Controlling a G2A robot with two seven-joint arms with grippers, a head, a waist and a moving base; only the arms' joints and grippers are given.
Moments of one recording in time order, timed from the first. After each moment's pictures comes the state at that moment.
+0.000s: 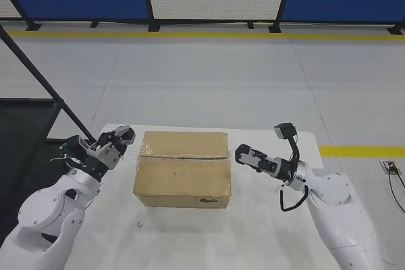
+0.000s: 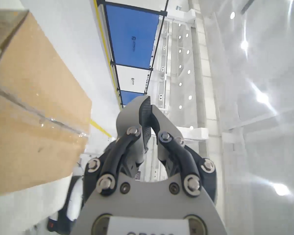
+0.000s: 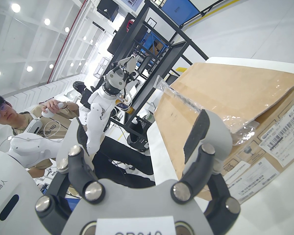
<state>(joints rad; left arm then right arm) 1.04 -0.92 -1.42 -1.84 -0.77 0.23 -0.13 -0.74 -1.26 1.32 -1.28 0.18 -0.58 1.00</state>
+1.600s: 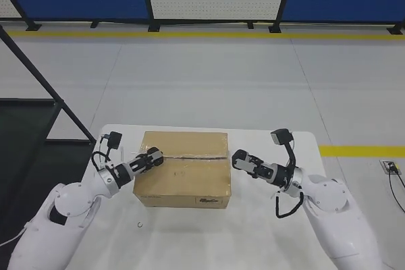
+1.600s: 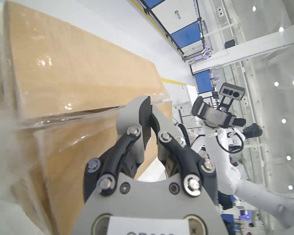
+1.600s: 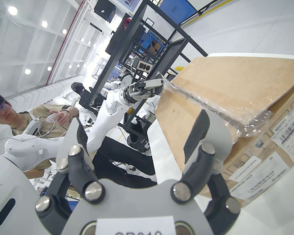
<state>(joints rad) 0.82 -0.94 -1.19 -1.45 -0.20 -0.12 -0.66 -0.79 -1.22 1.27 -1.36 0.17 -0.54 0.91</state>
